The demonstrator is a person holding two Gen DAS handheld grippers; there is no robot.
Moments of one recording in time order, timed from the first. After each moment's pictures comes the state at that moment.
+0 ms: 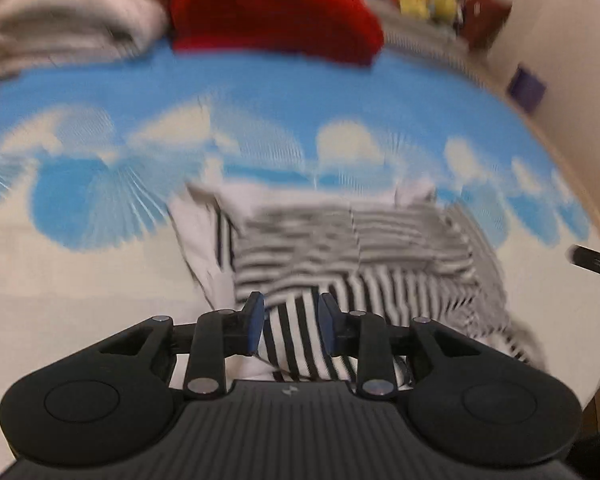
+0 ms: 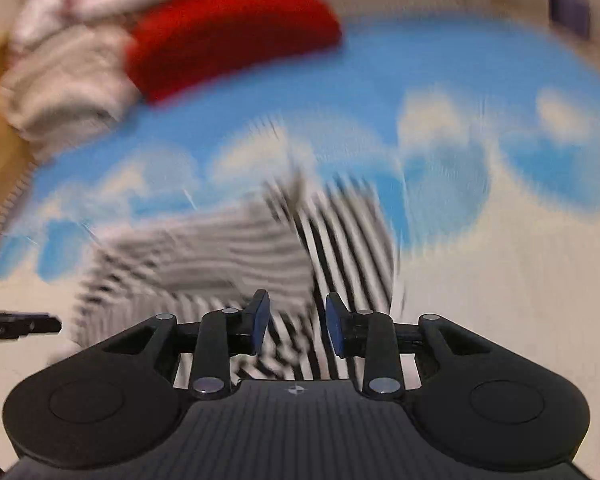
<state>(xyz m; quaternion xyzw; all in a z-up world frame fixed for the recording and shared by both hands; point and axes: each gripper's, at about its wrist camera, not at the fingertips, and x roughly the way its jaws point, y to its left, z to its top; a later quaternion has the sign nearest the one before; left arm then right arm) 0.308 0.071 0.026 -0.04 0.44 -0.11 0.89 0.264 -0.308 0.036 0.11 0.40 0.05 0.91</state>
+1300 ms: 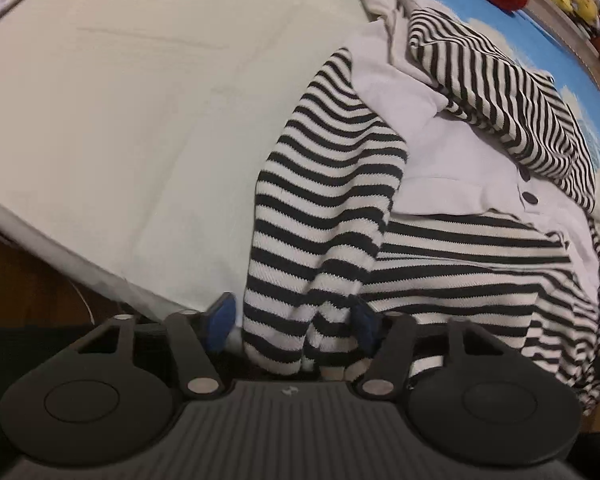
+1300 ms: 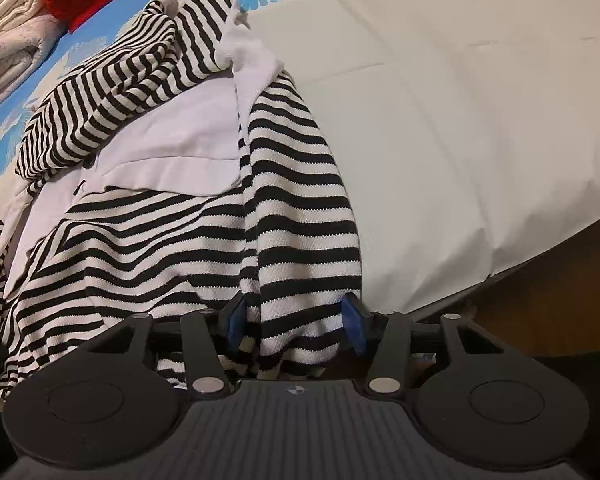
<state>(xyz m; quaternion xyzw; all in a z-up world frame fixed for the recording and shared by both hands) 0.084 0.129 -0.093 -0.12 0.56 0.06 0.81 0.059 -0.359 -0.076 0.18 0.57 -0.05 0.80</state>
